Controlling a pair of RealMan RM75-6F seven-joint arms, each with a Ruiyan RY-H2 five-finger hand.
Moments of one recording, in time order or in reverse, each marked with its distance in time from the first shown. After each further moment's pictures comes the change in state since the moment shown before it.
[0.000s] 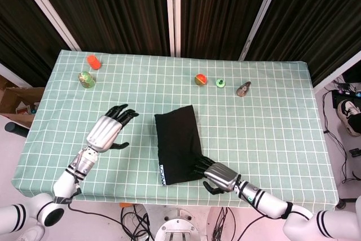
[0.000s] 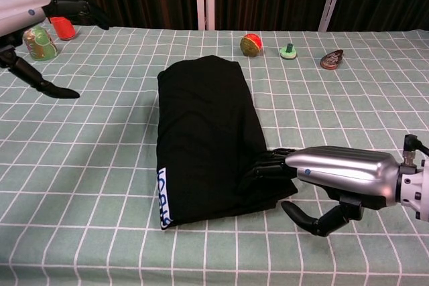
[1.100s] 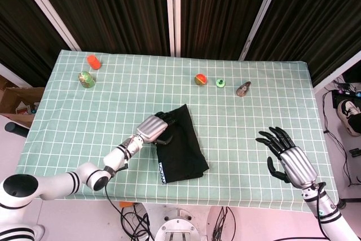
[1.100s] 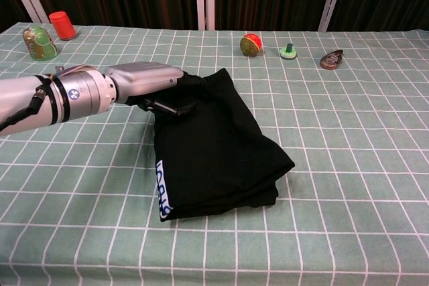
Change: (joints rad) left arm -0.311 -0.324 -0.080 0.391 -0.180 -0.497 -0.078; right arm -0.360 0.311 0.007 -0.028 -0.064 0.637 -0.003
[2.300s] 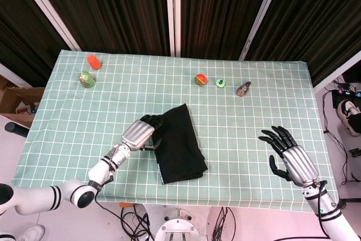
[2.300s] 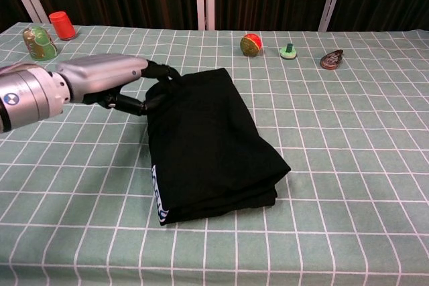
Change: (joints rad) left arm 0.132 0.135 0.053 -0.266 -0.027 0.226 0.120; right arm -0.029 -0.016 0.041 0.043 0.008 -0.021 0.045
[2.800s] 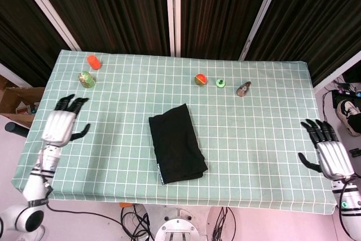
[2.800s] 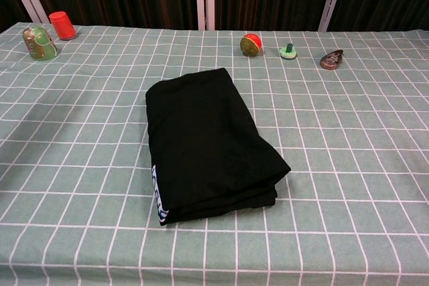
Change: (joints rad) left arm 0.347 0.323 0.036 -0.092 -0.006 0.431 0.008; right arm -0.068 0.054 0.060 0.089 0.268 -0.048 -0.154
